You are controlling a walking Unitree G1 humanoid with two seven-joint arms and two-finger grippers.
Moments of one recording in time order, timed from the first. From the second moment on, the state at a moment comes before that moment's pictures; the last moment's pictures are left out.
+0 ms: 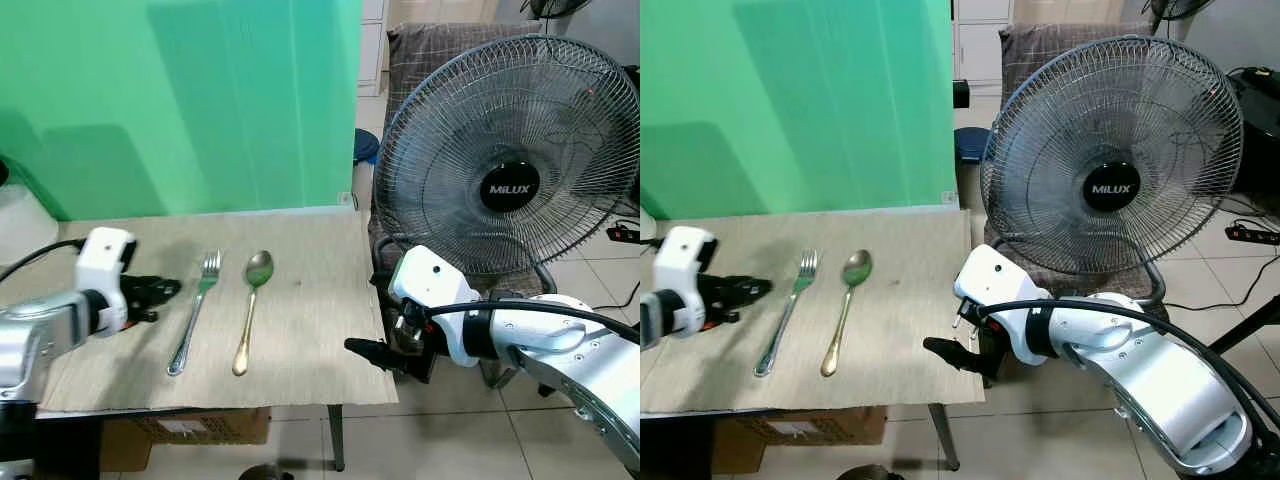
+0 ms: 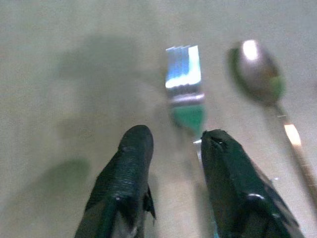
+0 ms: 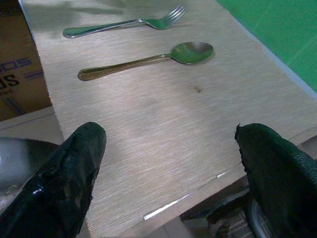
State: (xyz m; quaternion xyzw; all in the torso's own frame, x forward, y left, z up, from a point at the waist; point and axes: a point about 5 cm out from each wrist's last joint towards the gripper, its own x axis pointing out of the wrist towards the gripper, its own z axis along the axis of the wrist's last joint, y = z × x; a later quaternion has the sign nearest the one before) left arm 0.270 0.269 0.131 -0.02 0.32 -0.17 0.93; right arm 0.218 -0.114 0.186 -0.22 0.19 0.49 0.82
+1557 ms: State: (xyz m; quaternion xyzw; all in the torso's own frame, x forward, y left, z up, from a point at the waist) left arm 0.285 0.180 0.103 0.03 0.37 -0.20 0.91; right arm 0.217 -0.113 0.182 -0.23 0.20 0.48 0.82
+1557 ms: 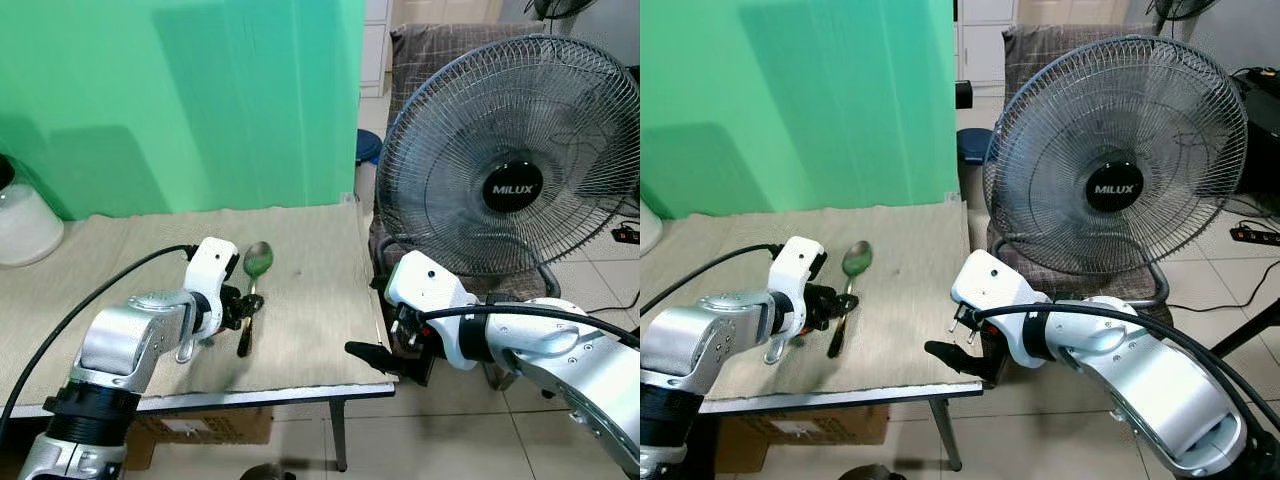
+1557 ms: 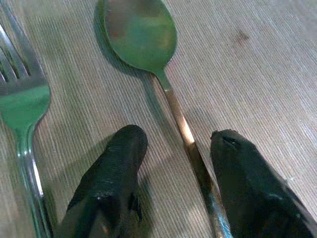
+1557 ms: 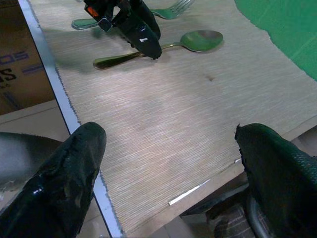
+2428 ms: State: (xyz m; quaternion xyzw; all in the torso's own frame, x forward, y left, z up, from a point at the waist) left arm 0.289 0.172 0.102 0.04 0.36 -0.24 0.90; right arm 0.217 -0.113 0.182 -0.23 0.20 0.48 0.82
